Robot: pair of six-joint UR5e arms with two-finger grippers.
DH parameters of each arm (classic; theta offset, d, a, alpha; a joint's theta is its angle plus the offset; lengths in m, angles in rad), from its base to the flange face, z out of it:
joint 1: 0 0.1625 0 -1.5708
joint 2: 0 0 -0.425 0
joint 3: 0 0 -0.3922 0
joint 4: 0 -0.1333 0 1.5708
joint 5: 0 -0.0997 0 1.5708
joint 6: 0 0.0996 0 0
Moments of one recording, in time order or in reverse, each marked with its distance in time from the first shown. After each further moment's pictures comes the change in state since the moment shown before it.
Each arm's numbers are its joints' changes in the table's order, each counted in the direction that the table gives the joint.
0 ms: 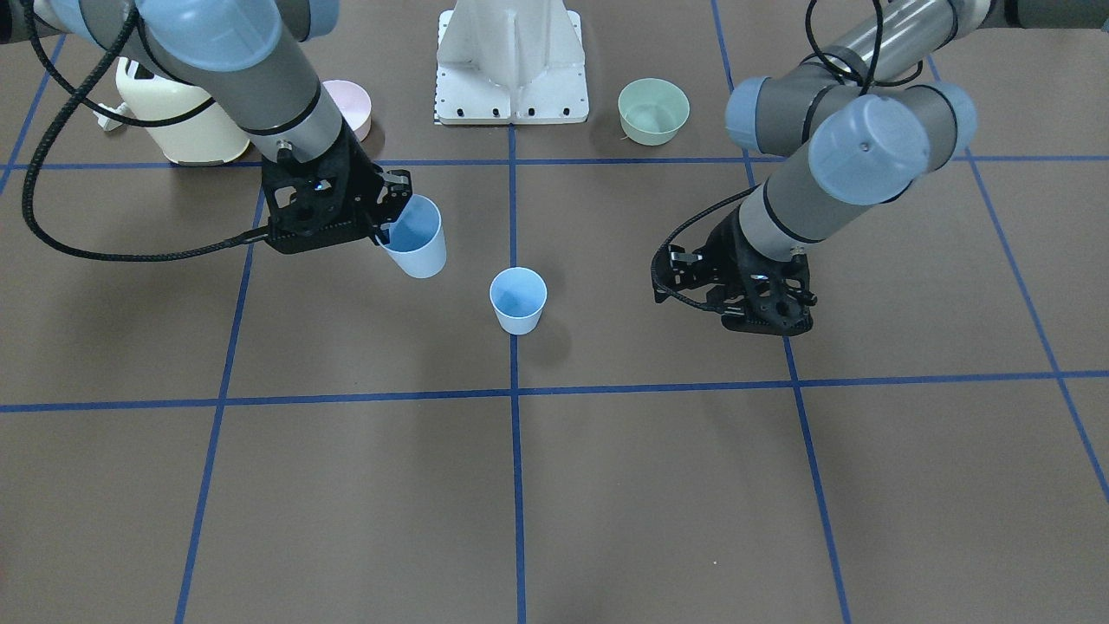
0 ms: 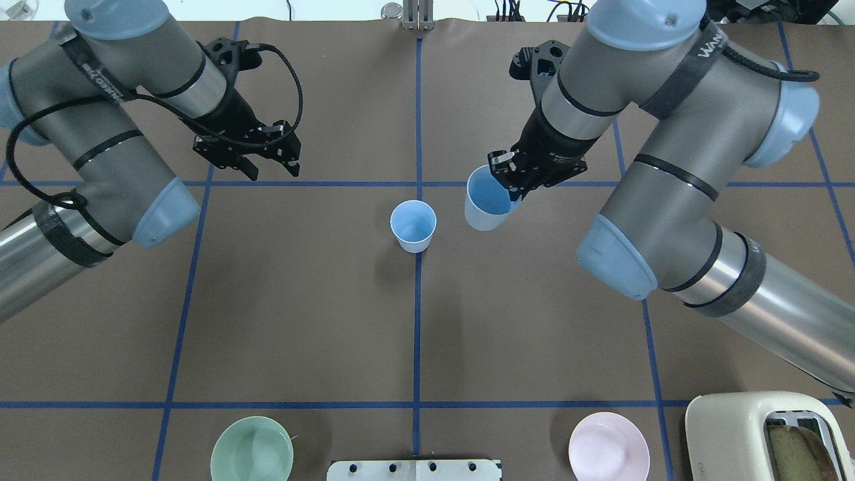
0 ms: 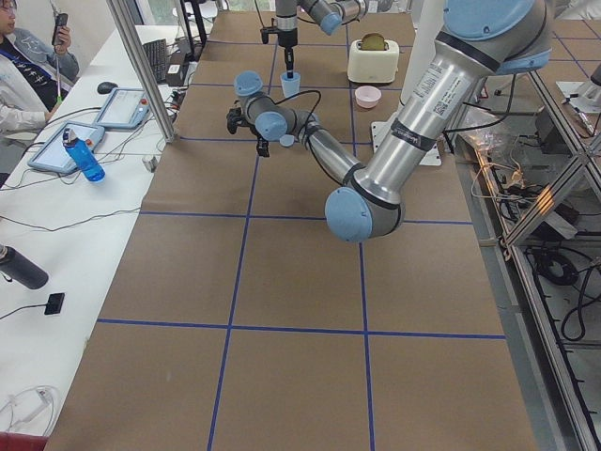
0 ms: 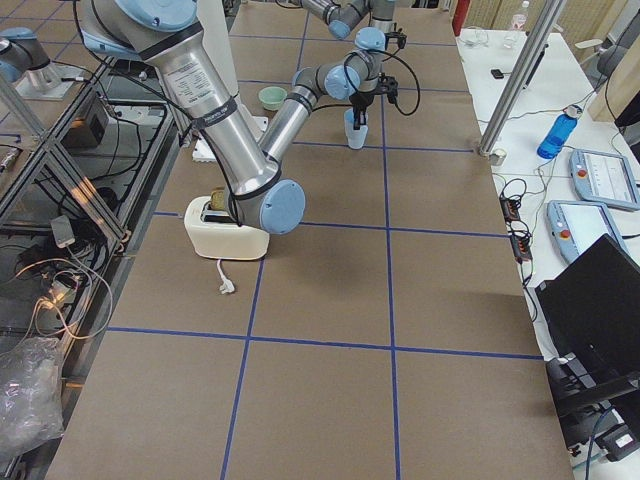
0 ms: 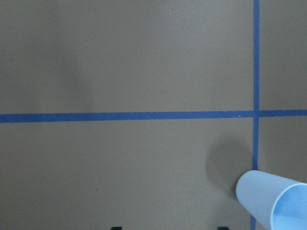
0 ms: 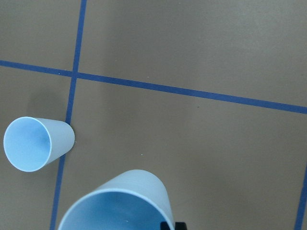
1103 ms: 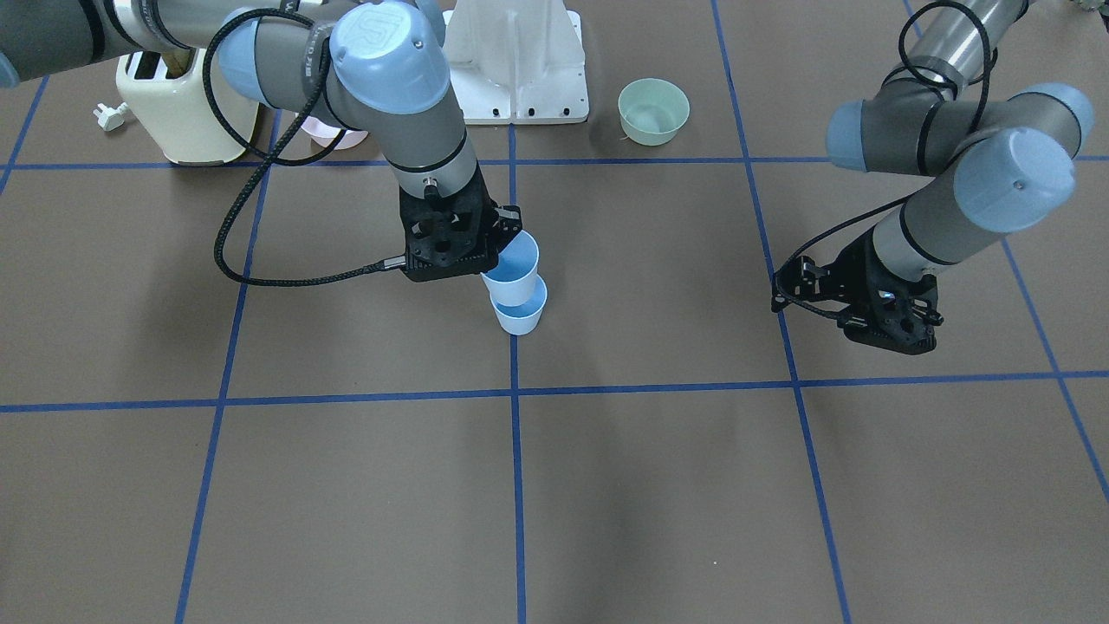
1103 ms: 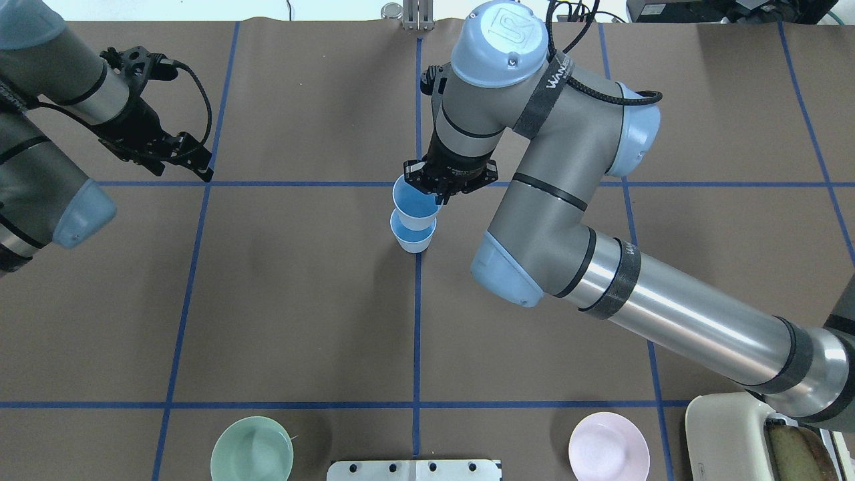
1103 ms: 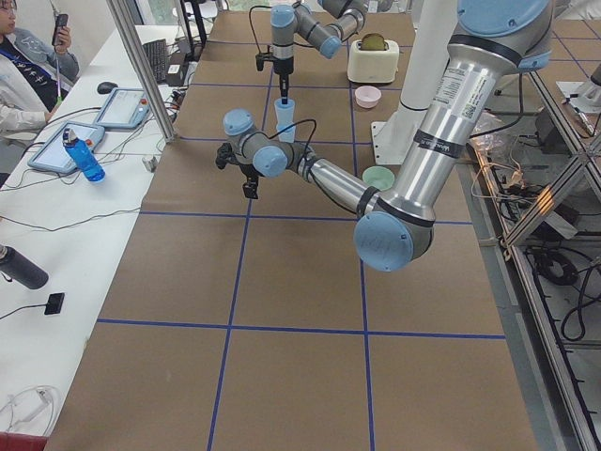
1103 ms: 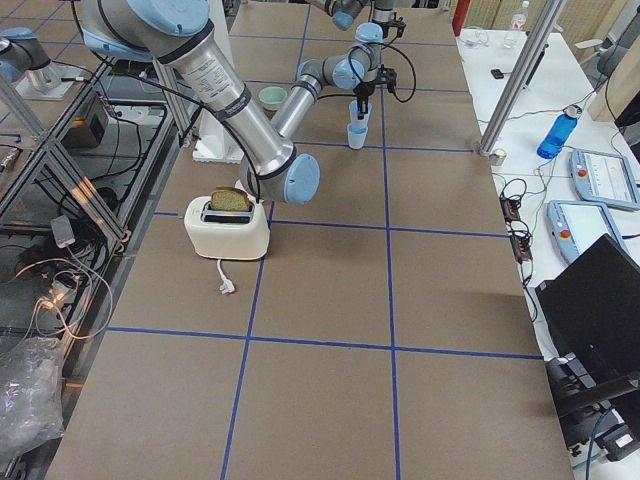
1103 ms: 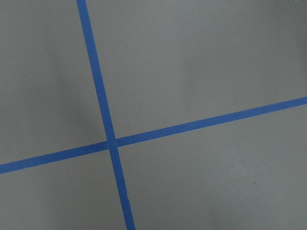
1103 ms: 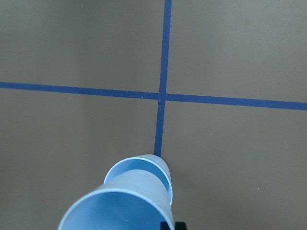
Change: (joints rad) left arm -0.088 -0.160 0.000 -0.001 0.002 0.312; right arm -0.109 -0.157 0.221 -0.106 0.123 0.109
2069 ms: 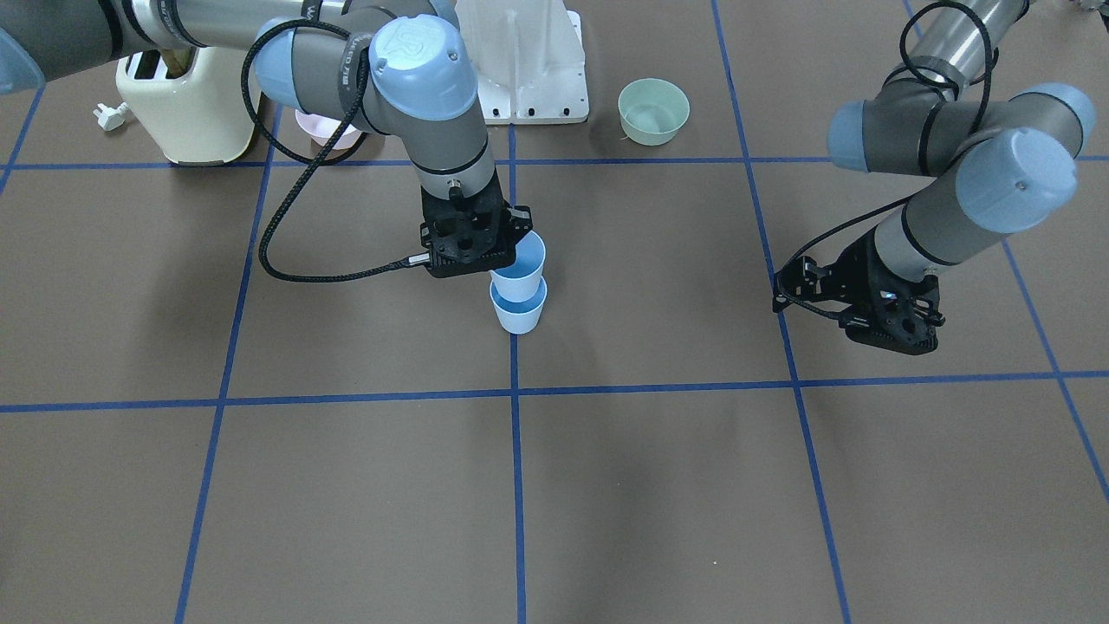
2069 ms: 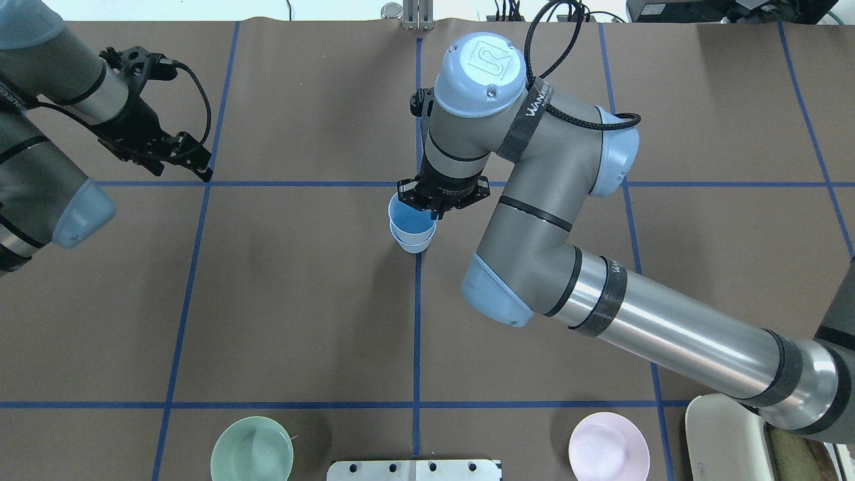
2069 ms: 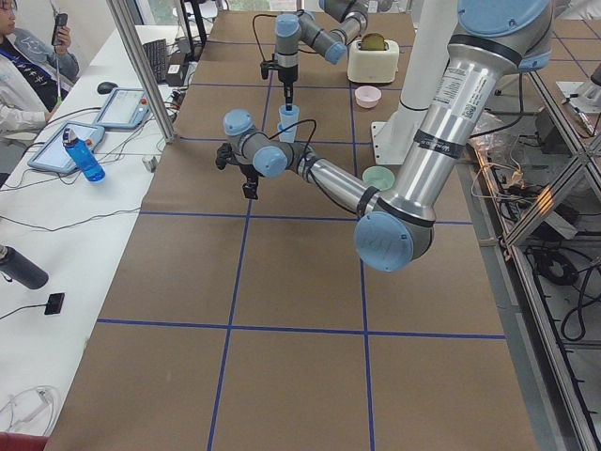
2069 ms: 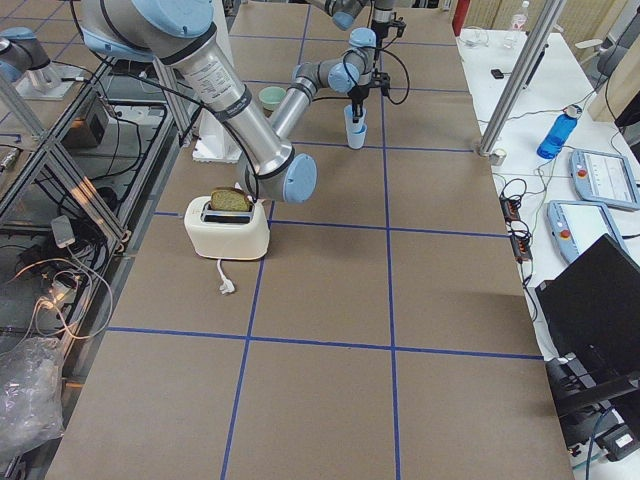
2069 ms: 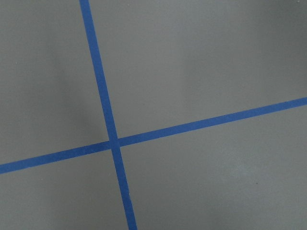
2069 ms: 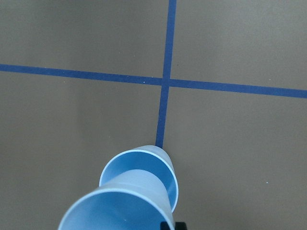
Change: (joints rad) left arm -0.001 0.000 0.000 -0.001 0.000 0.000; right arm -0.032 0.000 0.013 -0.011 0.035 0.000
